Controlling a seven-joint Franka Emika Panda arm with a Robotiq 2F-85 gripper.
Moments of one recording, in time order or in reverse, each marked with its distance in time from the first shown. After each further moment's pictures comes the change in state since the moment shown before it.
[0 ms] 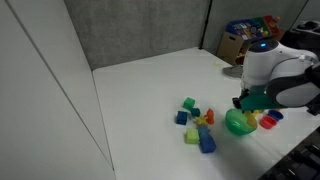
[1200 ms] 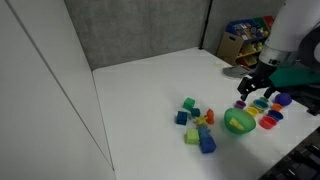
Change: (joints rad) arm -0.247 -0.397 0.300 -0.091 0.310 -0.182 -0.508
